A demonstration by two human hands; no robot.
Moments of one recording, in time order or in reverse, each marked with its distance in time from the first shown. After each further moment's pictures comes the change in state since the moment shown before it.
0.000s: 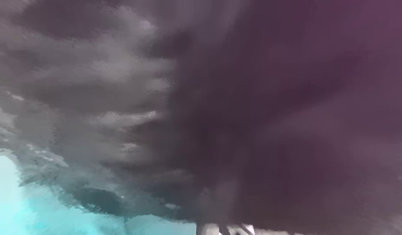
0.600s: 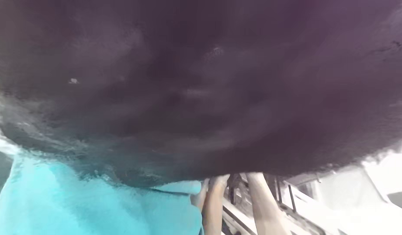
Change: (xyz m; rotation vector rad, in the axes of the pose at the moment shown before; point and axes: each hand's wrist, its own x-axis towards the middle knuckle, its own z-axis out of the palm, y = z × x) left_hand -0.009 0.017 0.011 -0.062 0.032 -0.121; right_hand -0.001 -0.026 -0.036 -0.122 -0.170 0.083
